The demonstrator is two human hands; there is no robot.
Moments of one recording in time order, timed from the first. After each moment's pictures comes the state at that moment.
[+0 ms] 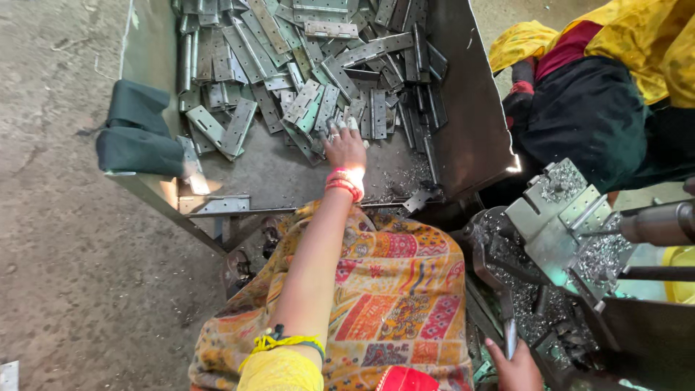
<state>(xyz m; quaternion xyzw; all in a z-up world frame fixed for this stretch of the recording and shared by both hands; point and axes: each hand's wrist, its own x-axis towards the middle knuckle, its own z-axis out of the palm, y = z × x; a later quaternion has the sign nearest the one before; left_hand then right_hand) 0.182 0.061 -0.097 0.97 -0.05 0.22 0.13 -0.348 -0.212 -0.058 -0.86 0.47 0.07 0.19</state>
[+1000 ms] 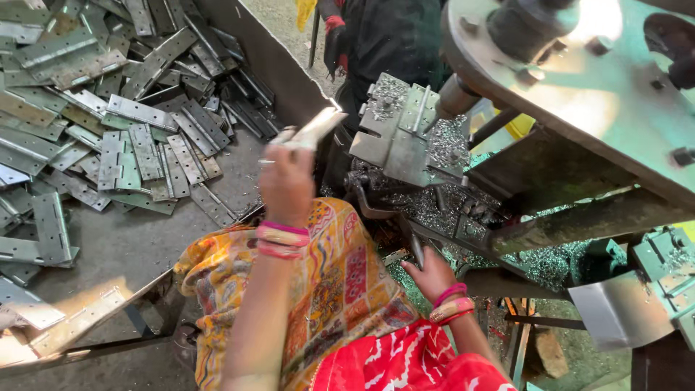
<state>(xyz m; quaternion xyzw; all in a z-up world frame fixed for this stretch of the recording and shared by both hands) 0.009 -0.010 0.052 0.82 -0.38 0.30 0.30 -0.330 -0.153 -0.023 -0.84 0.48 0.05 0.23</state>
